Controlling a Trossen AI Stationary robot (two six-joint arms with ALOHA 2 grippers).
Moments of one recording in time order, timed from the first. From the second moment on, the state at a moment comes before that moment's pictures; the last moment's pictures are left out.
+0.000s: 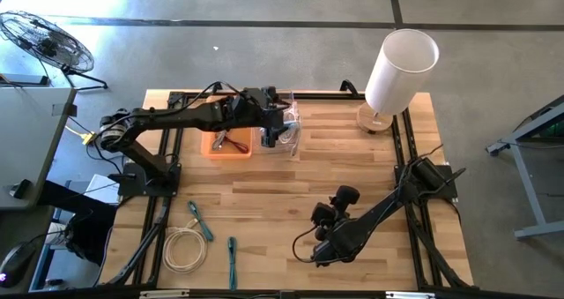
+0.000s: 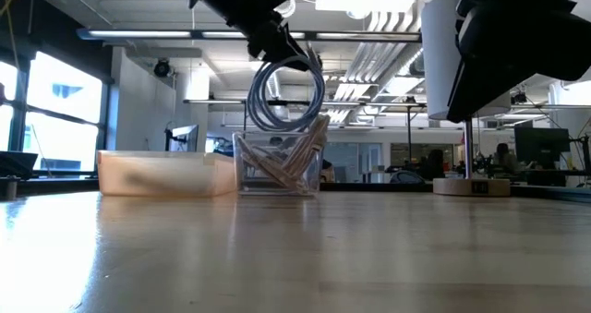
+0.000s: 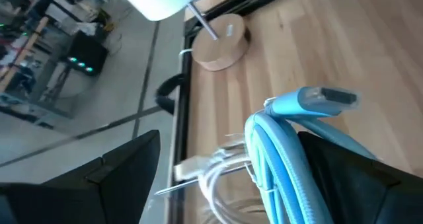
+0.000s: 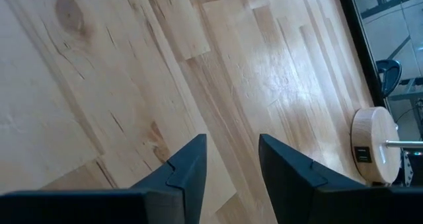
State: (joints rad) left arm 0.28 1.52 1.23 -0.15 -0.11 0.63; right arm 0.62 2.03 1.54 -1.40 0.70 1.12
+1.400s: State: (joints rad) left arm 0.45 1.49 1.25 -0.24 0.11 -0.20; right arm 0.63 2.03 1.54 -1.37 0.65 1.09
